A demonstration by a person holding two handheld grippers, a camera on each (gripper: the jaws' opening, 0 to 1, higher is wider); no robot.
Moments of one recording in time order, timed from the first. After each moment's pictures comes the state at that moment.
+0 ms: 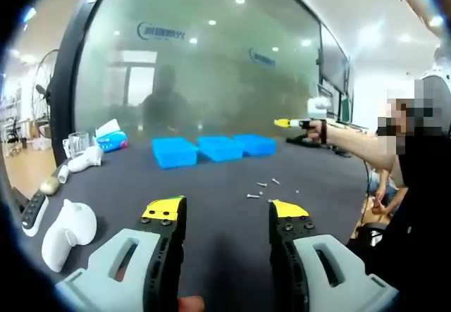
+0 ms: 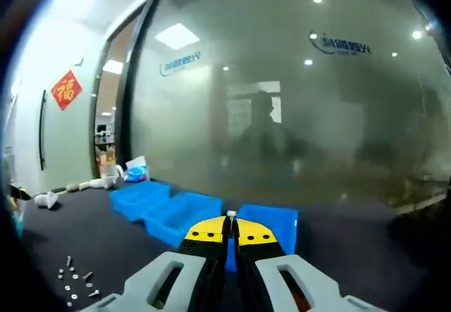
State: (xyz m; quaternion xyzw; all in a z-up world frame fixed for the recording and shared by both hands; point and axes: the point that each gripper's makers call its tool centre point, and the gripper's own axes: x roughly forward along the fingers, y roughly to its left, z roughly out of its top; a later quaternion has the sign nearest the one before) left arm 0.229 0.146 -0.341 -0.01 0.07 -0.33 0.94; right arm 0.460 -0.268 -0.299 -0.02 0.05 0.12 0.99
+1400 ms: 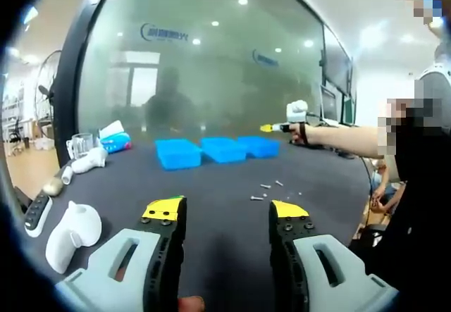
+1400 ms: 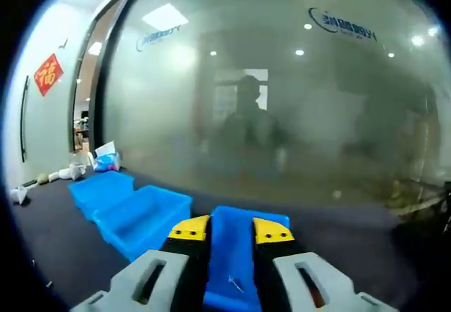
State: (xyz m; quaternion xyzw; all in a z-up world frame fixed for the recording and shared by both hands) left arm 0.230 0.150 -0.337 -0.01 0.07 -0.32 0.95; right arm 0.531 -0.284 -0.322 -0.04 0.08 0.07 0.99
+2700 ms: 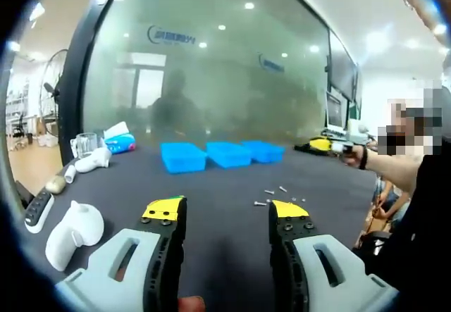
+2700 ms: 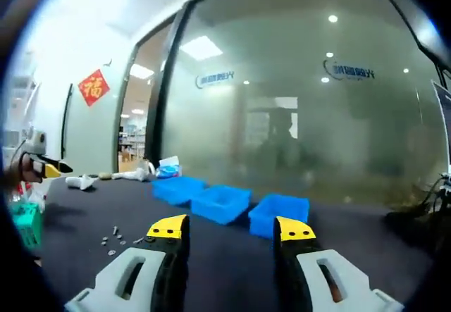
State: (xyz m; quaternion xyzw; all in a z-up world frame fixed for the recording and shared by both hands) left arm 0.235 0.155 -0.332 -0.02 0.06 -0.30 0.95; right arm 0.301 -0.238 -0.314 -0.05 -0.01 0.18 0.98
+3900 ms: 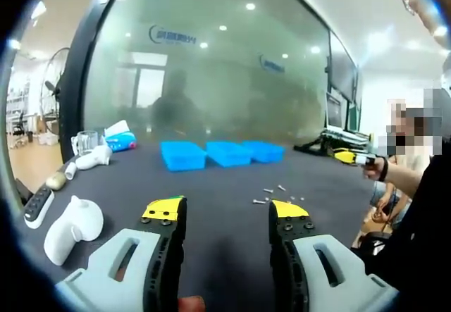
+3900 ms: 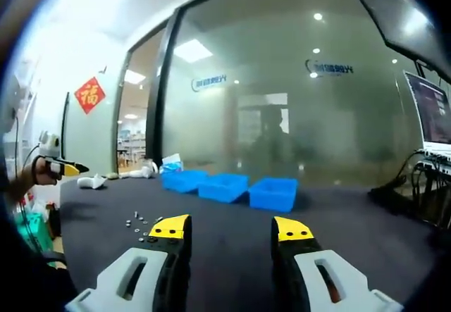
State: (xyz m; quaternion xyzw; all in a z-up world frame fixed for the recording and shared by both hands) left arm 0.230 0.156 -0.336 -0.03 0.06 -0.30 0.95; right arm 0.239 -0.262 -0.339 -0.02 0.00 0.16 0.99
